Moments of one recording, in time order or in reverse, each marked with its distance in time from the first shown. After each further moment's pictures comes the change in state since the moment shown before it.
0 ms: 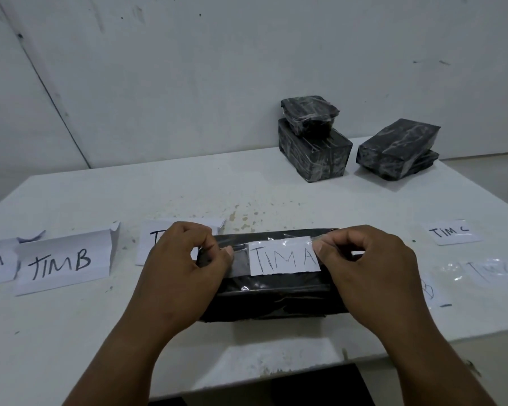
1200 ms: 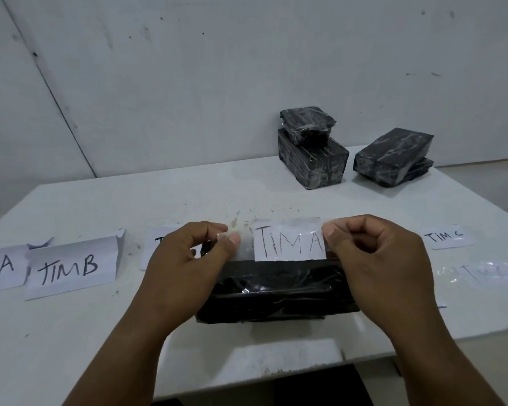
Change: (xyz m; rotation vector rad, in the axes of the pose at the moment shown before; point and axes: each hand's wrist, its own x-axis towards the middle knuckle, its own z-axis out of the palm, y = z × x) left_hand 0.002 0.016 -0.009 -0.267 -0.025 -0.083; right_hand -0.003 -0.017 -0.014 0.228 0.096 0.060
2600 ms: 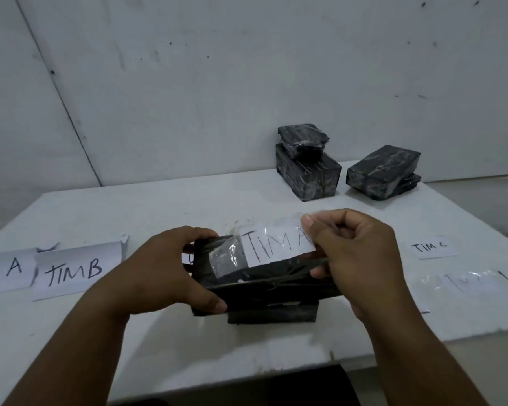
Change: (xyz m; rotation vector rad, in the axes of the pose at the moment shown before) left_hand 0.015 0.000 -0.045 0.231 -0.417 0.081; right_hand 0.004 -0.027 0.005 0.344 -0.097 0.126
